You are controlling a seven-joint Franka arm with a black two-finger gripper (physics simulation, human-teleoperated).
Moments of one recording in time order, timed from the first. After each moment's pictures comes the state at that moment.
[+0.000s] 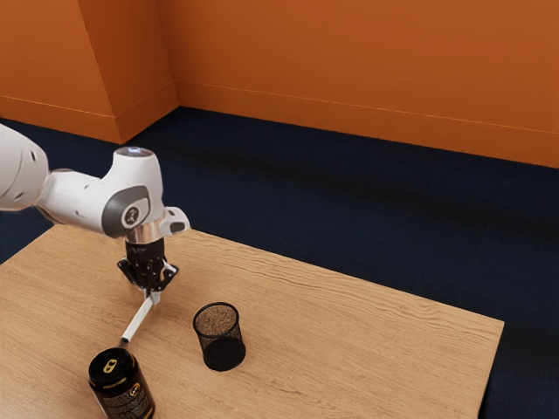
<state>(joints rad) 0.10 0.25 0.06 -2.17 0.10 2.26 -0.13</state>
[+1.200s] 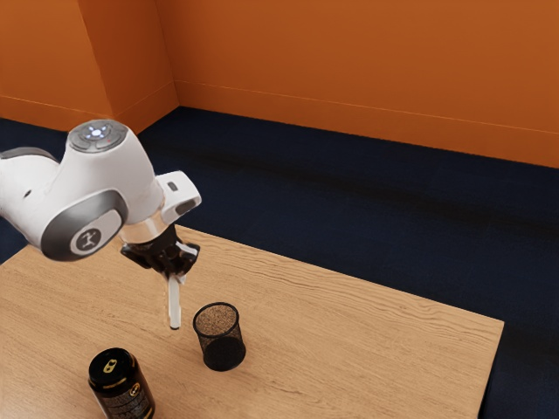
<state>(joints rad) 0.06 -0.48 -0.27 -2.56 0.07 2.33 -0.52</state>
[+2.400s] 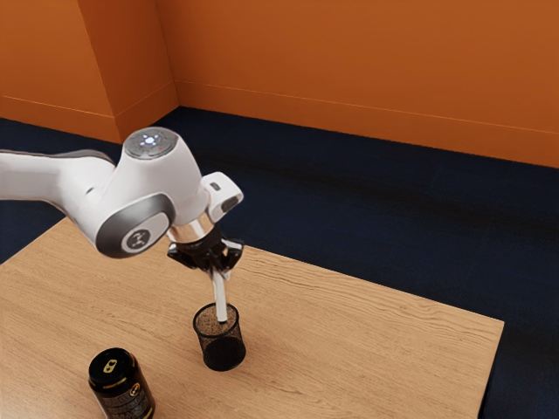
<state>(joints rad) 0.07 -0.22 -0.31 -2.43 0.13 2.47 -0.71</state>
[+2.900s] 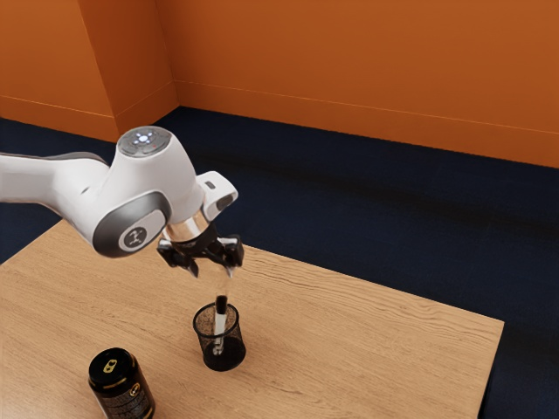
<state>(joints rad) 0.08 -0.23 -0.31 -2.44 0.10 2.47 -0.68</state>
